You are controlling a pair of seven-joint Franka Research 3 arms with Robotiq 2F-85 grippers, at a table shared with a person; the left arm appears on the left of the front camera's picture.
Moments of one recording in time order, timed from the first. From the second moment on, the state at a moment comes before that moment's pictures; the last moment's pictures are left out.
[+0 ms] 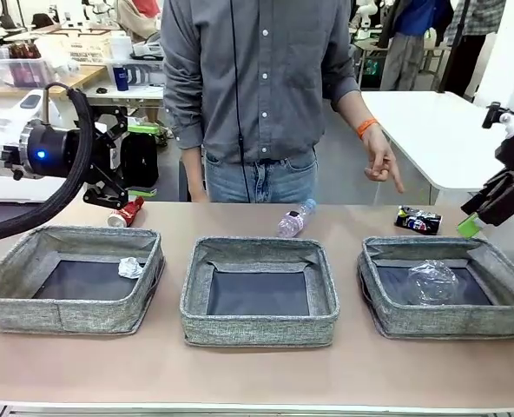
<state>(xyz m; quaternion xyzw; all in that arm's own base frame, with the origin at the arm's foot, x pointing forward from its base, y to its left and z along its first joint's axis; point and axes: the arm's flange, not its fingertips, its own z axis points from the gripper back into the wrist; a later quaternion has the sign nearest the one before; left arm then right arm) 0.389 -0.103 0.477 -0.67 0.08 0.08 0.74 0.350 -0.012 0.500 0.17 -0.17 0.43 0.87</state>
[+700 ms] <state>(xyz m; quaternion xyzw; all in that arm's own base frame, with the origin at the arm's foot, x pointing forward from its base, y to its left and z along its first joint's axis) 0.389 -0.103 0.477 -0.67 0.08 0.08 0.74 0.521 -0.039 0.422 0.09 -0.18 0.43 0.88</state>
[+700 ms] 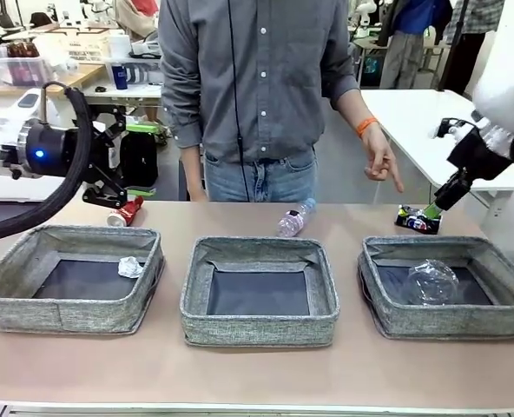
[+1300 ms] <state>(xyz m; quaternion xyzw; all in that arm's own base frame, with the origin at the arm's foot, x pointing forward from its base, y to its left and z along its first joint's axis) 0.389 -0.103 0.477 -0.67 0.08 0.08 0.74 0.576 -0.058 0.401 0.05 -0.20 0.44 0.87</state>
